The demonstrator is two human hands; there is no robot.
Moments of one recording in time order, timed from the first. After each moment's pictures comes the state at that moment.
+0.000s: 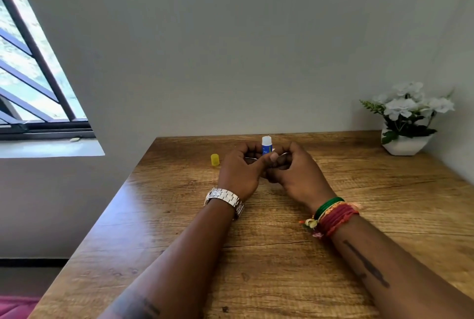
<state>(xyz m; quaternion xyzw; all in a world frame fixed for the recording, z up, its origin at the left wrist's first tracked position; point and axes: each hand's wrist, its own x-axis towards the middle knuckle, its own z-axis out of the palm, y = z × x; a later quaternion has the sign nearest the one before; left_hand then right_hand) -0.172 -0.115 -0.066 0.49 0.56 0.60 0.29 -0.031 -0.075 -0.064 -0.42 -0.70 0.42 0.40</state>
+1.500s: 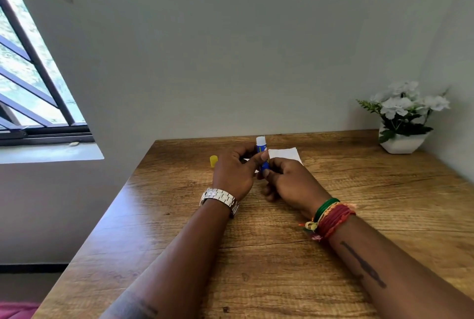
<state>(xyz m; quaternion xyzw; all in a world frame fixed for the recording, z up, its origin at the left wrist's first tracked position) -0.183 -0.113 -0.067 0.52 0.61 0.56 0.21 -0.038 -0.076 -0.076 -0.39 -0.70 0.50 0.33</state>
